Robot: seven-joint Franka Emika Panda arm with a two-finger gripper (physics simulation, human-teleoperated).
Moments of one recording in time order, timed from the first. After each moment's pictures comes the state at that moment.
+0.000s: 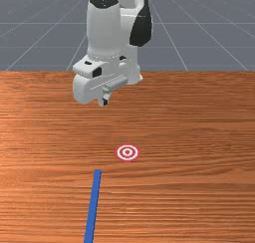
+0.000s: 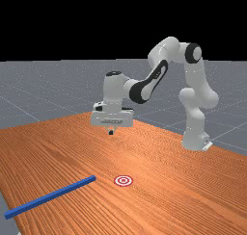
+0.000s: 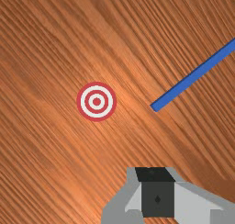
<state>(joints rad) -0.04 0.34 -0.07 -1.88 -0.05 2.24 -0.19</state>
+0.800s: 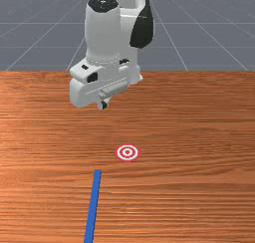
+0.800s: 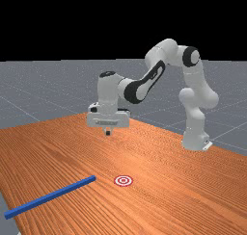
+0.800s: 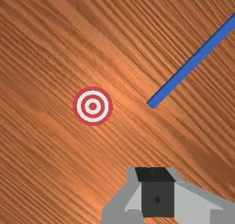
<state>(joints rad) -0.02 0.42 -0.09 -1.73 -0.04 2.12 -0.06</state>
